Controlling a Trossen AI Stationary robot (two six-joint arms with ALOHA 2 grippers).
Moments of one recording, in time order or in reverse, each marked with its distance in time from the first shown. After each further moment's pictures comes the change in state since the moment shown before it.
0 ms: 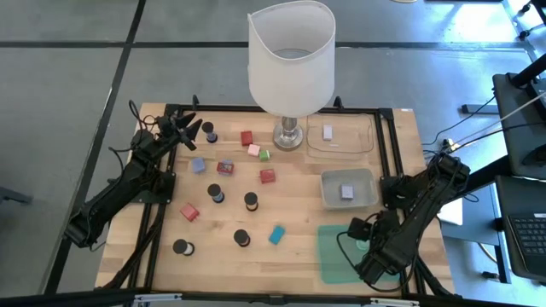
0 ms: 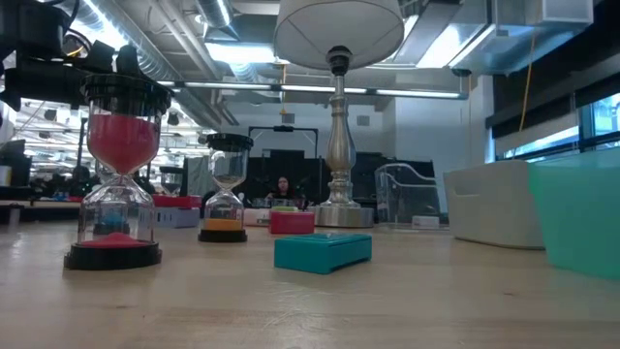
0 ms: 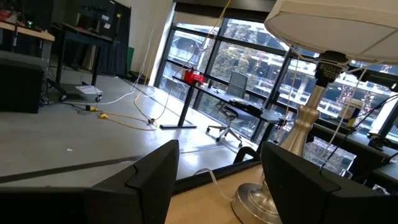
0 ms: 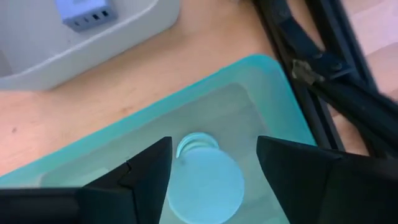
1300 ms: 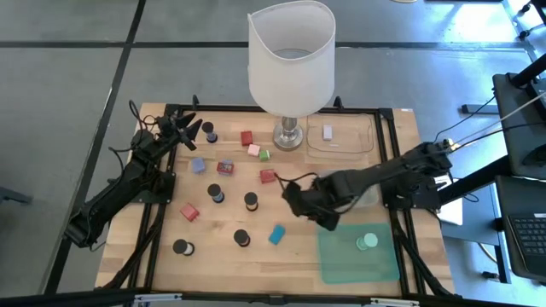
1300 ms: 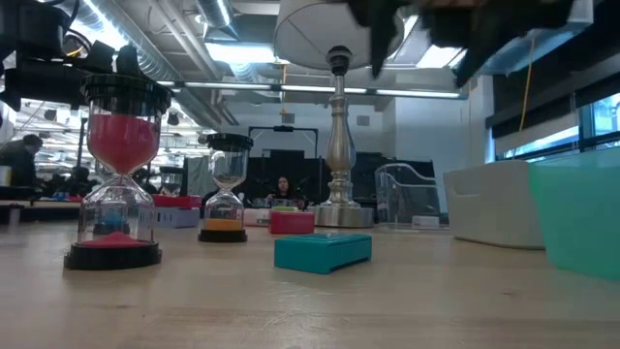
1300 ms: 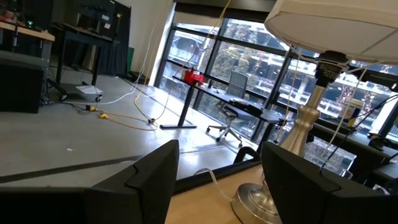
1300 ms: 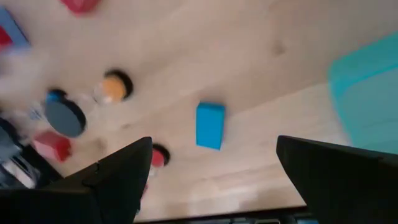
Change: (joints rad) left arm 0.000 0.000 -0.001 0.000 0.000 0.000; right arm -0.608 0.043 0.198 0.560 0.016 -0.509
